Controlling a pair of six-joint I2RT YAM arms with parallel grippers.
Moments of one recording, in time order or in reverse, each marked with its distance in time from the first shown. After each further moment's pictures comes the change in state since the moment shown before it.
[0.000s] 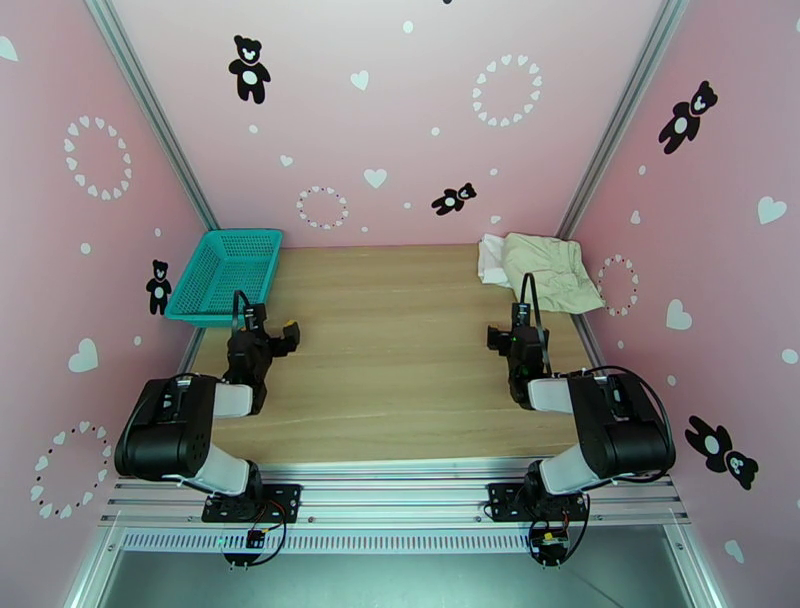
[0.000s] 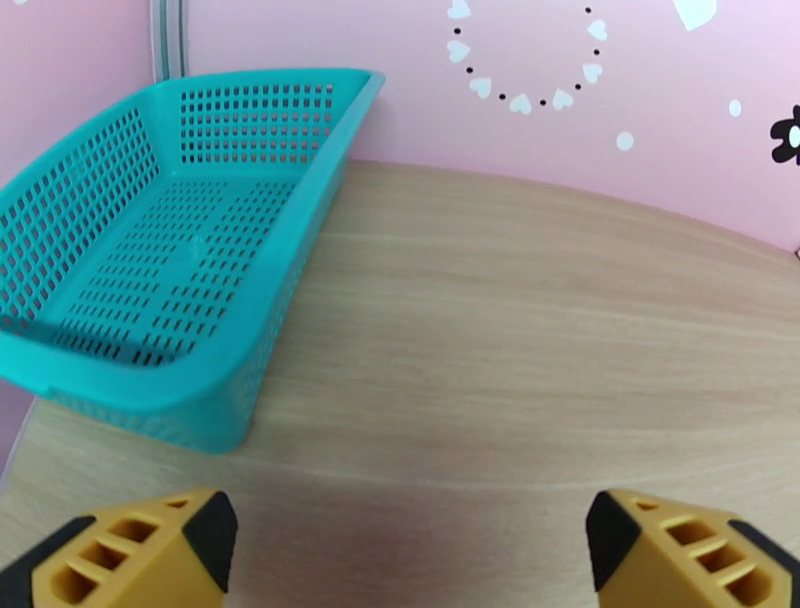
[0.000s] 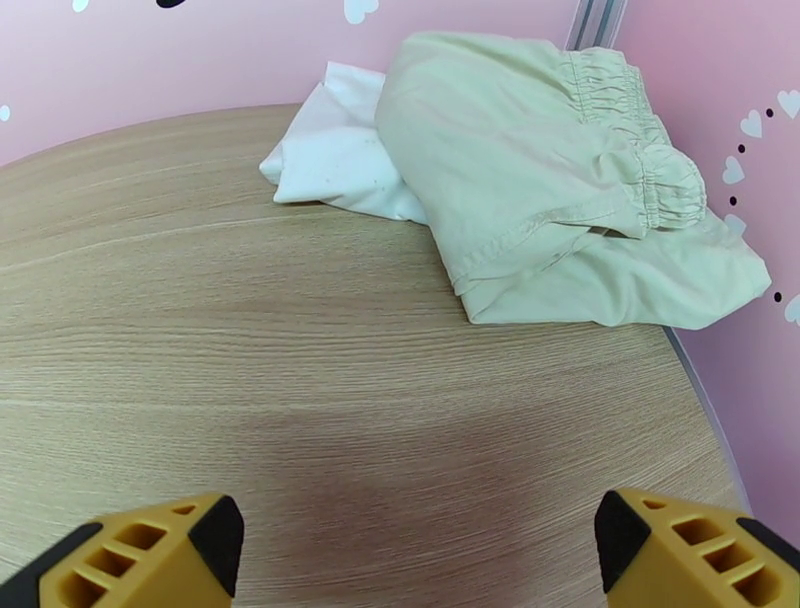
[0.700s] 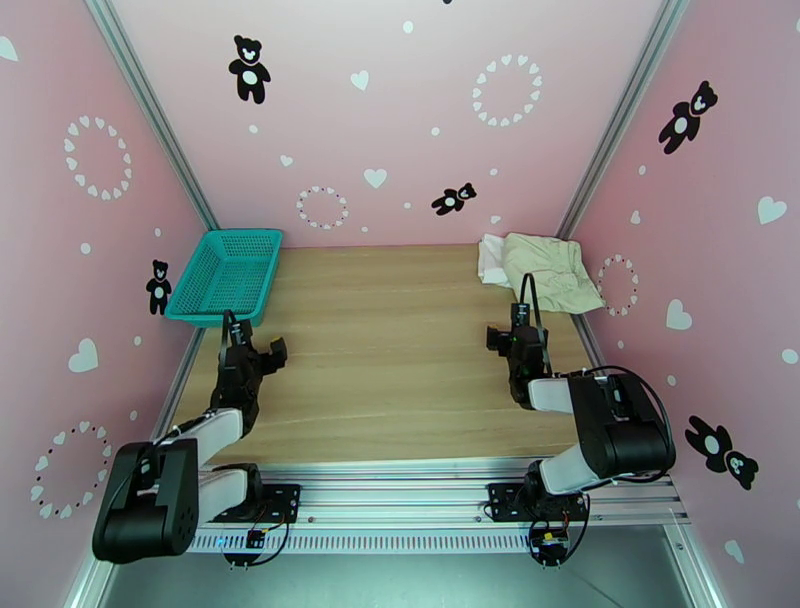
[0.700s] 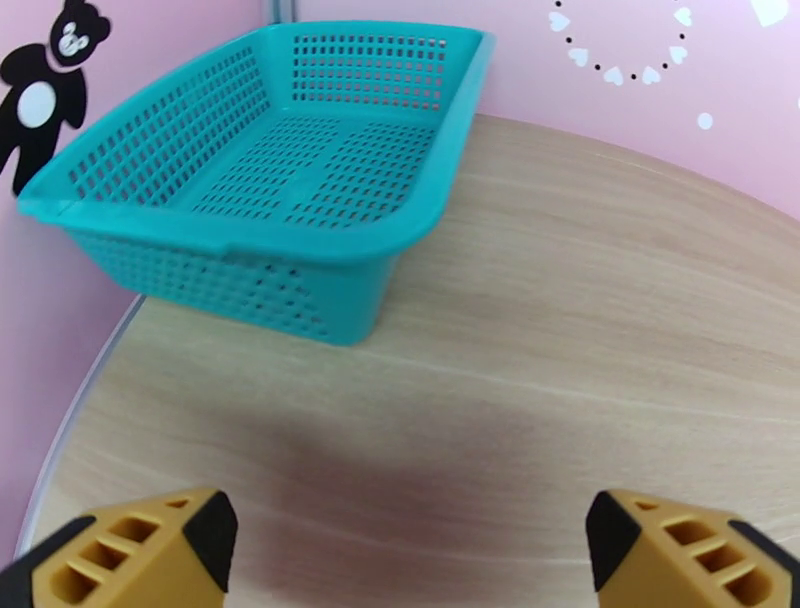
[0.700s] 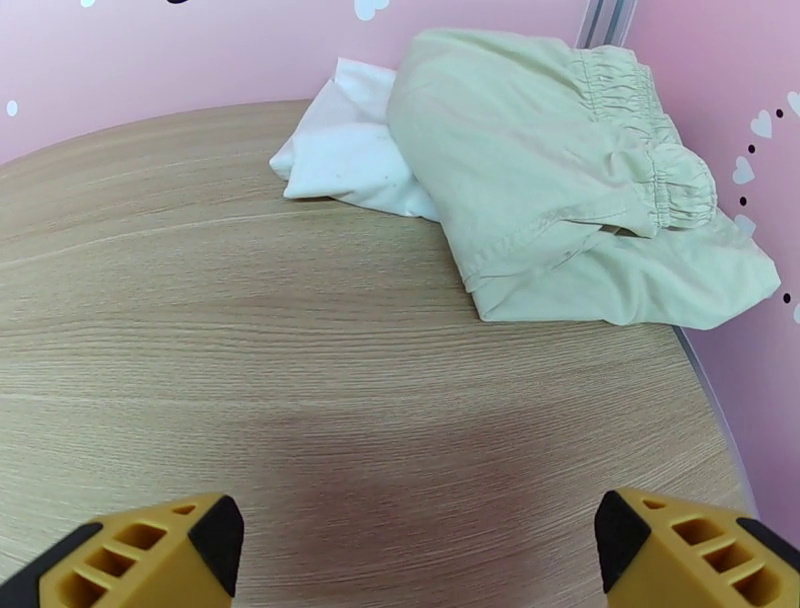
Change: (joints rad) left arm 0.034 -0.254 -0.051 -0.333 -0.103 0.005; right arm -0.005 0.000 0.000 -0.006 -0.016 0.000
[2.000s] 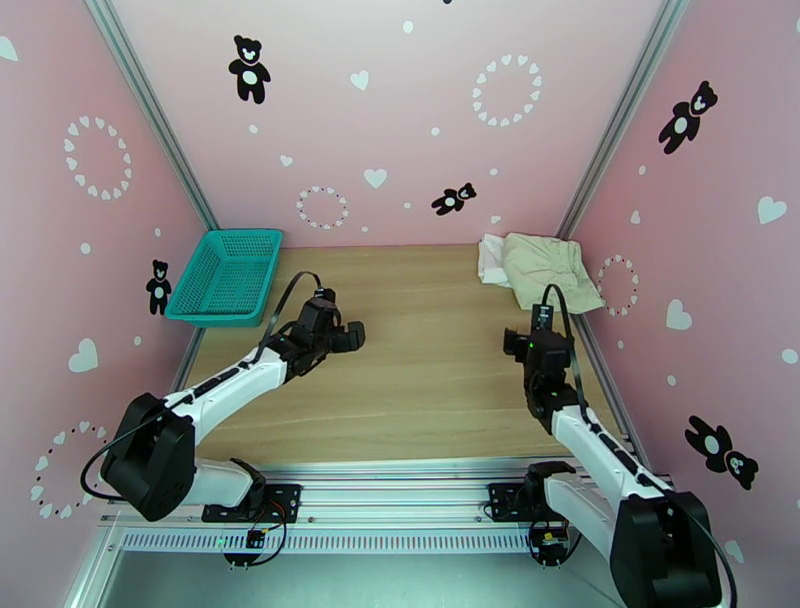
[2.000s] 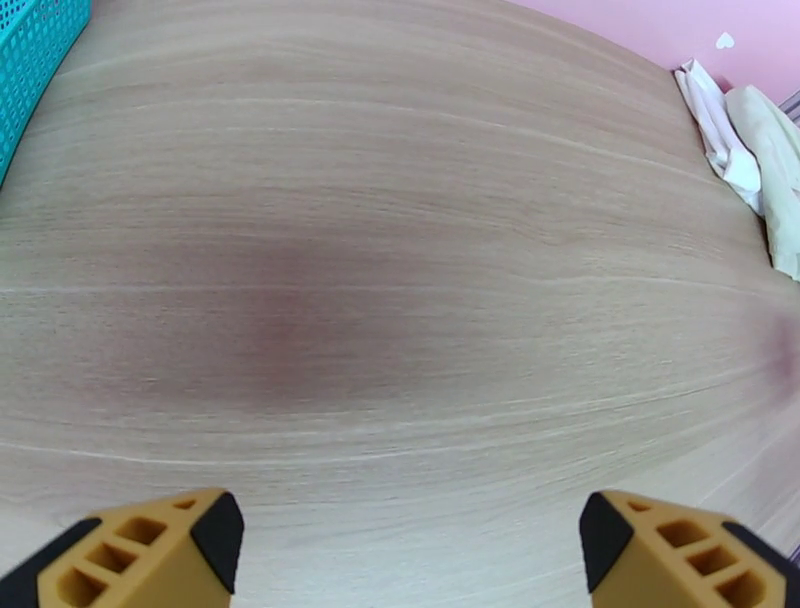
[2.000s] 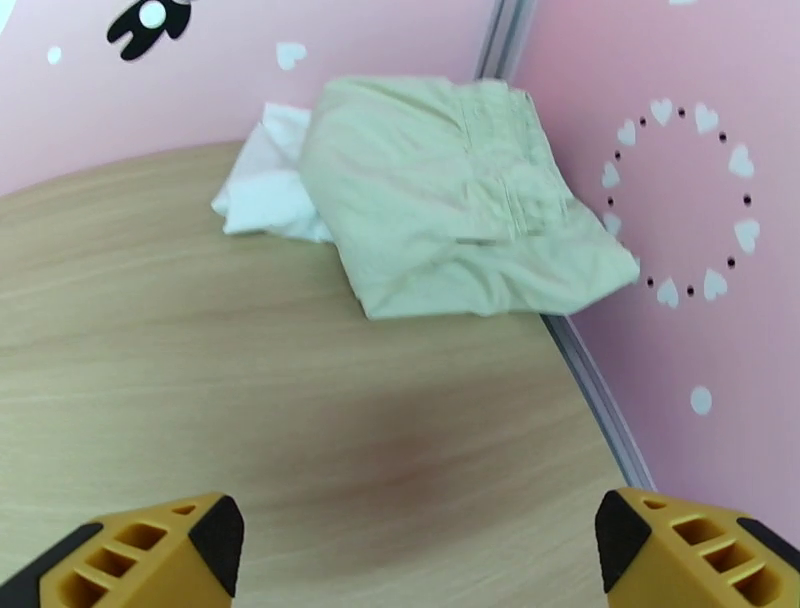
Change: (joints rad) left arm -0.590 0.119 0.548 -0.810 -0.038 -0.418; right arm -0.014 -0.502 -0.054 -0.500 0.135 0.023
